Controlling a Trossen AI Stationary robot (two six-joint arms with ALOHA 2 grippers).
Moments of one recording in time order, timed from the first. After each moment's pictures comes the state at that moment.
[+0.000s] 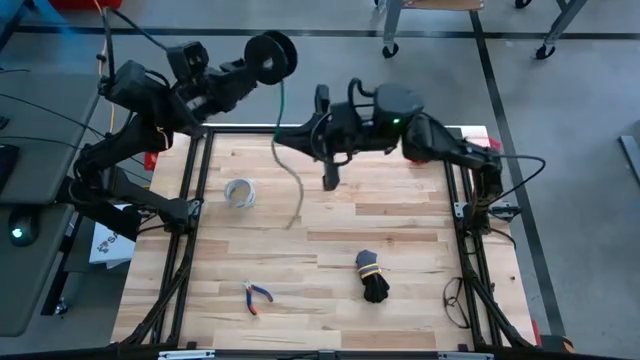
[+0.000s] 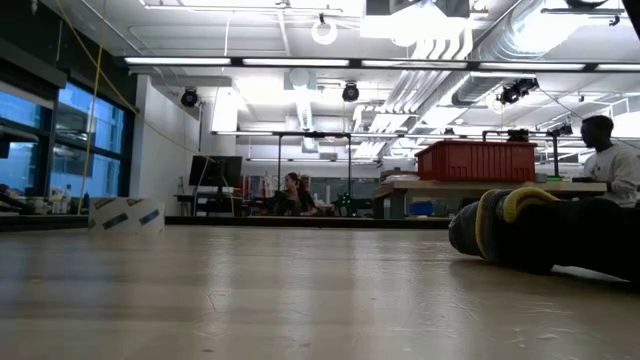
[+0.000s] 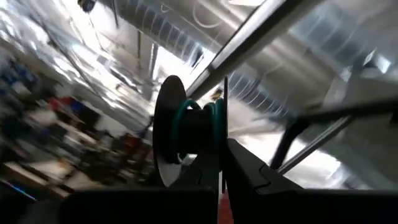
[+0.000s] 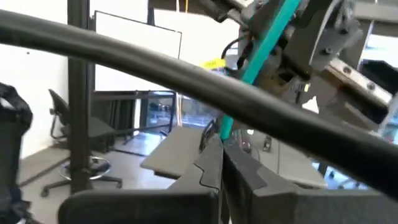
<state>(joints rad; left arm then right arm) 0.15 1.31 1.77 0.16 0.07 -0.68 -0.02 1.89 2.34 -0.29 -0.18 -0.13</state>
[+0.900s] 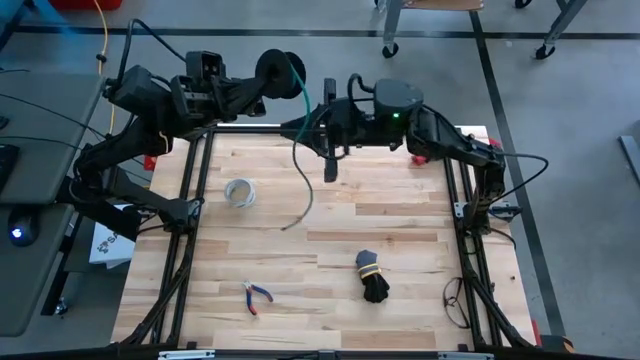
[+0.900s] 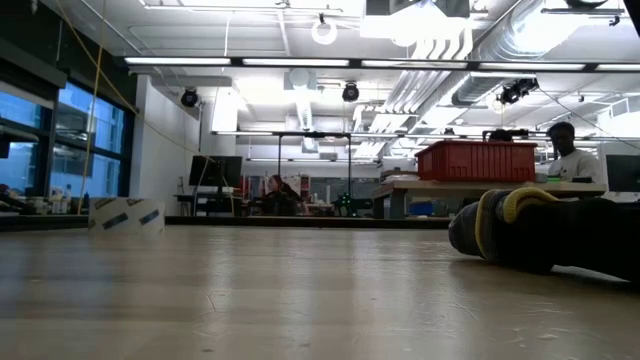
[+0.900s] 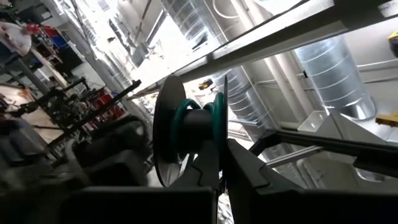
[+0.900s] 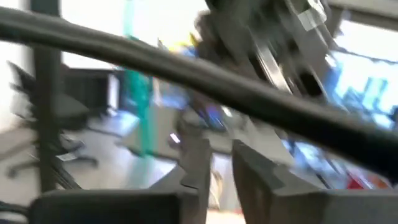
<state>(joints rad) 0.10 1.31 1.77 0.10 0.05 -1.03 -0.05 1.87 2.34 -0.41 -0.09 -0.19</state>
